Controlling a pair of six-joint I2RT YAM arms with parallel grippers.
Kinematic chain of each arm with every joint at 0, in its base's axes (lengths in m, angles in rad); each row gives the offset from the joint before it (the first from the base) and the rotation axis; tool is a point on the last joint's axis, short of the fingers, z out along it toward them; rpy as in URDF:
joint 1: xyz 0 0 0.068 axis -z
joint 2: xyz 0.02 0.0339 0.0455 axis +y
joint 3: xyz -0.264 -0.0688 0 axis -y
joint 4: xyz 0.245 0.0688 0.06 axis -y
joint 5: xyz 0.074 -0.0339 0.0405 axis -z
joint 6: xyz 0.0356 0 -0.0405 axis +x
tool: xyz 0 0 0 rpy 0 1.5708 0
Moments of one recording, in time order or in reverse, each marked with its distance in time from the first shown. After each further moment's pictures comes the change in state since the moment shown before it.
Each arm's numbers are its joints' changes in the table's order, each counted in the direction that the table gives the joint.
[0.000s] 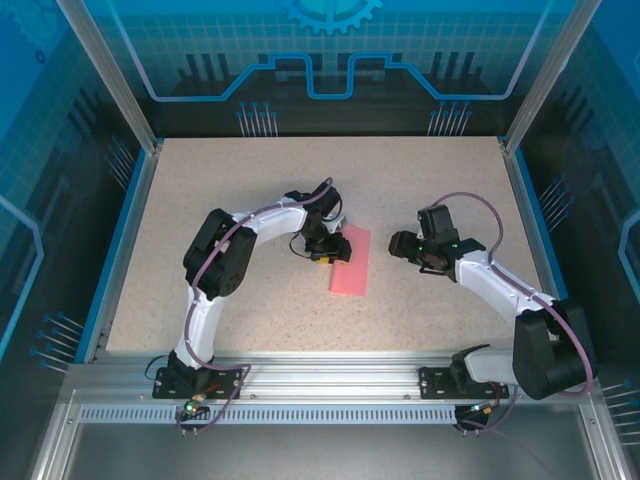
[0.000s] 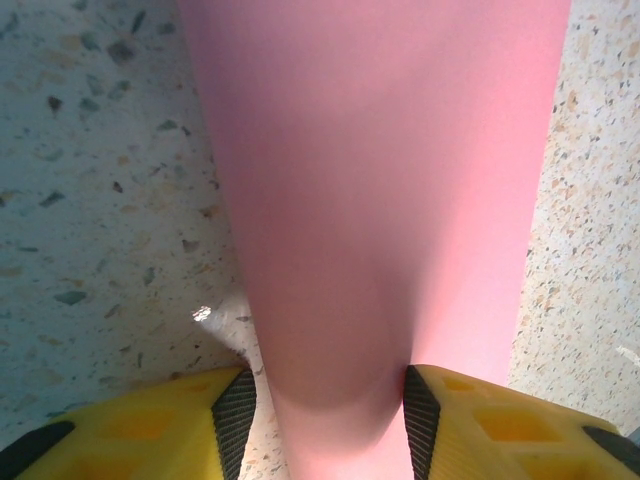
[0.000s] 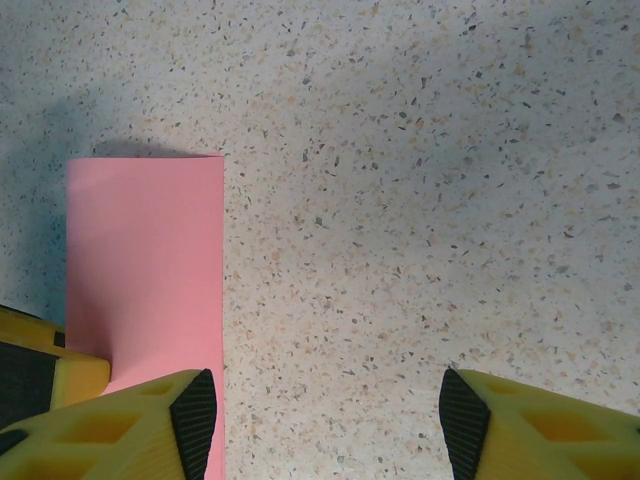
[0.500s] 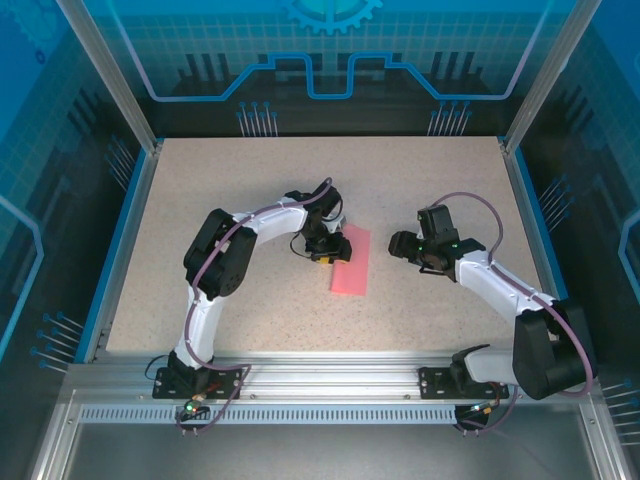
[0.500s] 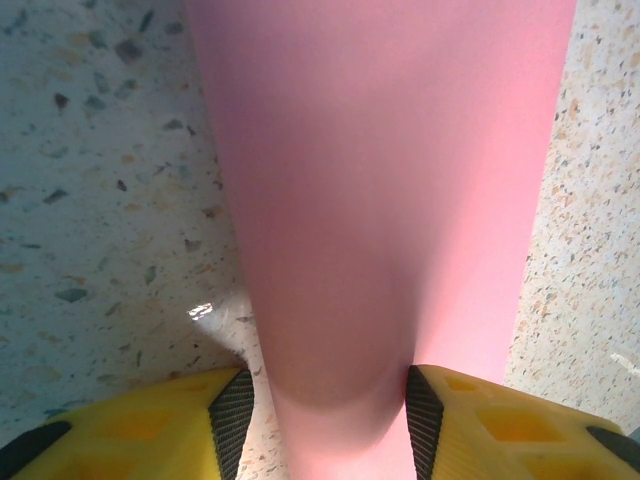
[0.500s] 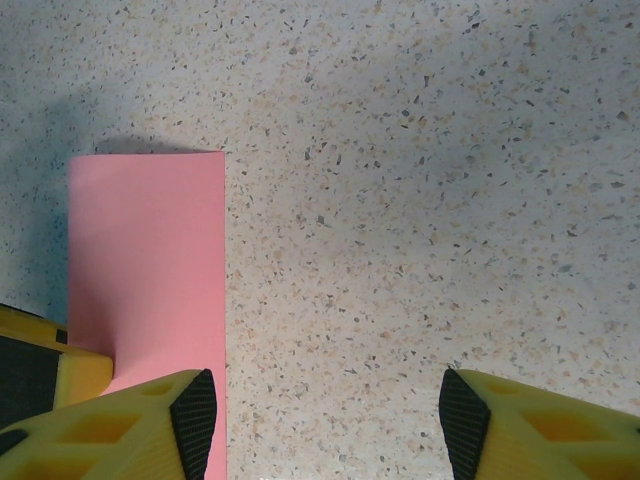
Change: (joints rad) left arm 0.002 0.002 0.005 -0.002 -0.003 -0.022; right arm 0.000 0.000 0.000 0.000 -0.004 0.000
